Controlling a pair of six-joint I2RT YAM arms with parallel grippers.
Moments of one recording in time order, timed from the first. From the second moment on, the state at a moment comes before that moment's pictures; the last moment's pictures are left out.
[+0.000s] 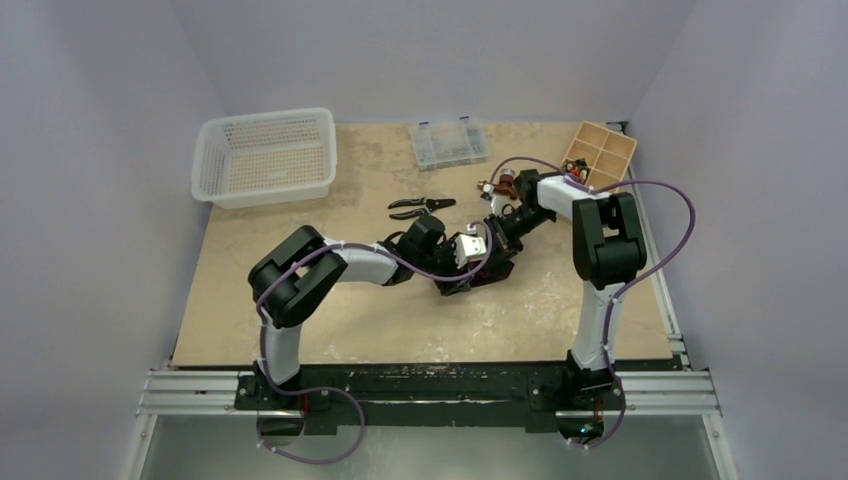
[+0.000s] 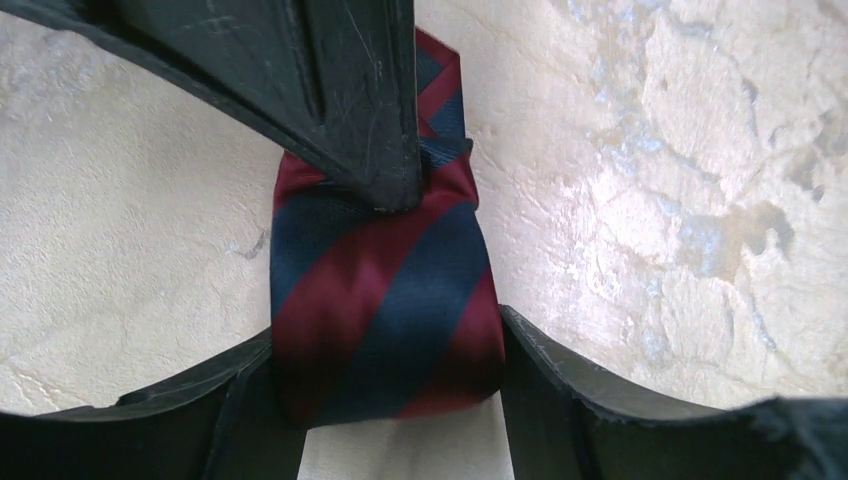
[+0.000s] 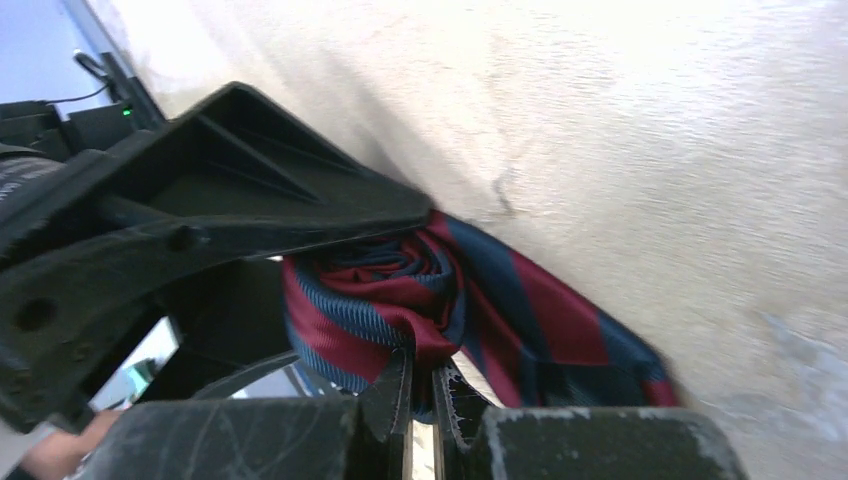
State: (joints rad) left arm -0.82 1.94 1.00 0.27 0.47 0.32; right arm 0.19 2.06 1.38 -0.99 -0.82 -0.27
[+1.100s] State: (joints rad) left arm -0.86 1.97 1.02 0.35 0.39 0.37; right arm 0.16 2.03 1.36 -0.96 -0.64 -0.23
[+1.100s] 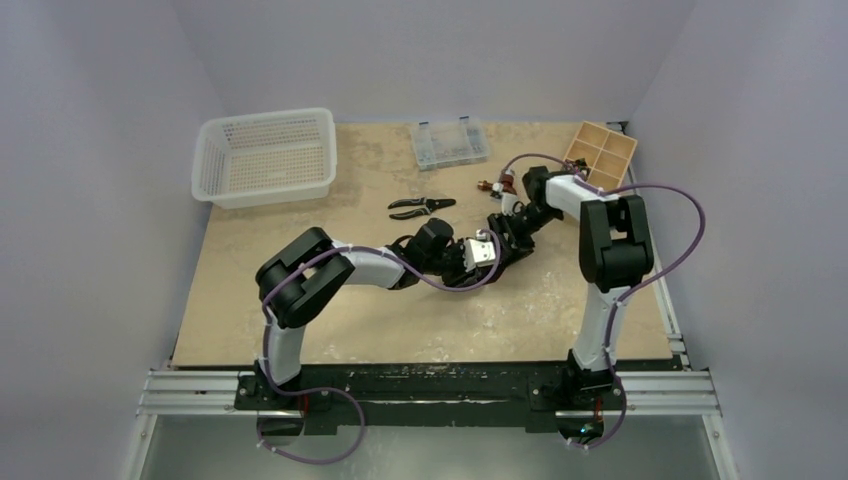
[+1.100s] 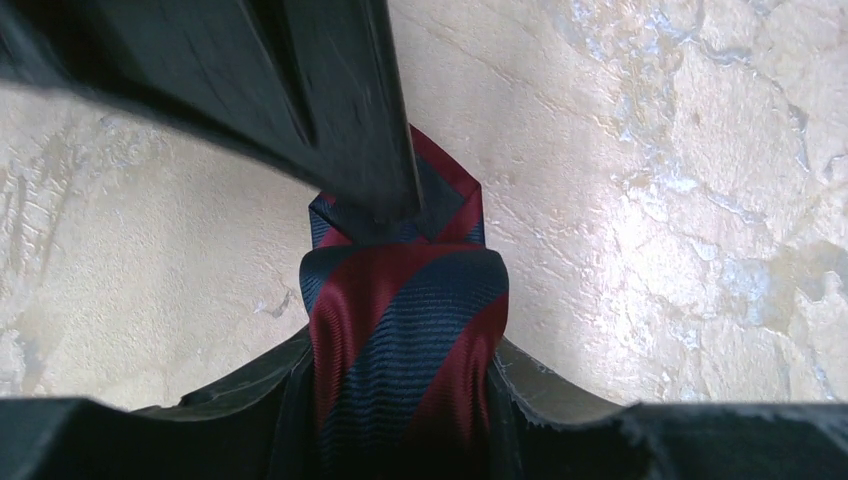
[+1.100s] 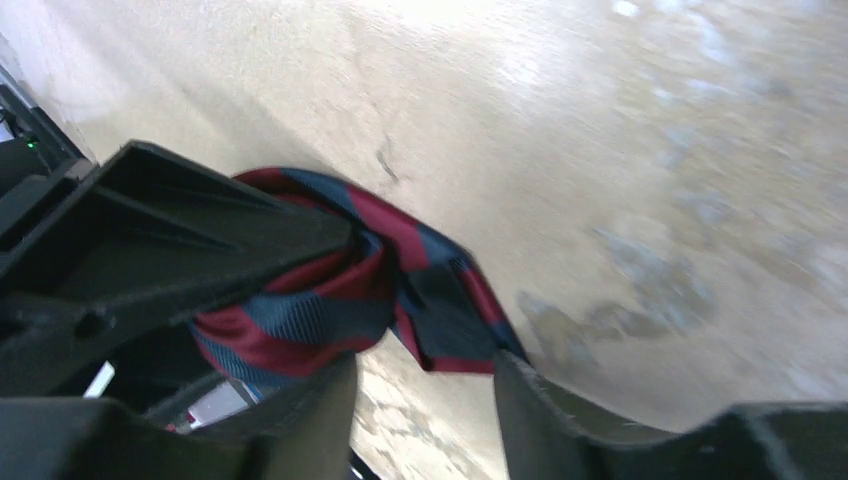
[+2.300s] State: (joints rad) left arm -0.86 1.97 1.05 0.28 0.39 0.46; right arm 0.13 2.05 1.27 -0.95 -1.11 -0.31
